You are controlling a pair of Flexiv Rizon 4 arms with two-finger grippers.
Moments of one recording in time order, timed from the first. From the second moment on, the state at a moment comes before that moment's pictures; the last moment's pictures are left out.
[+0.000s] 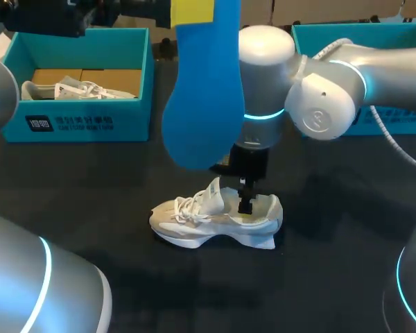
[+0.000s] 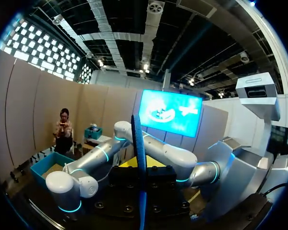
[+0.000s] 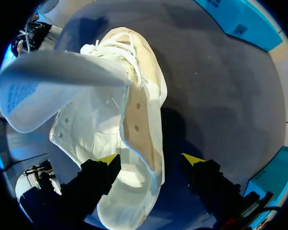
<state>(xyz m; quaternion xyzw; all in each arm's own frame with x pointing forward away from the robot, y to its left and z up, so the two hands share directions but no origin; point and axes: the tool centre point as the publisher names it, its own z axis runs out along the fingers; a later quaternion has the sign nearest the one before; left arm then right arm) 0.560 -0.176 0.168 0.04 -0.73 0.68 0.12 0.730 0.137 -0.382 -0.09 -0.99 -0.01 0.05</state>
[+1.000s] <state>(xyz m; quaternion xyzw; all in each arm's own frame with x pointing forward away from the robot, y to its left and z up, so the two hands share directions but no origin) 0.560 -0.176 0.168 0.04 -0.73 0.68 0.12 0.732 0.147 -0.357 -0.15 -0.99 -0.02 0.08</state>
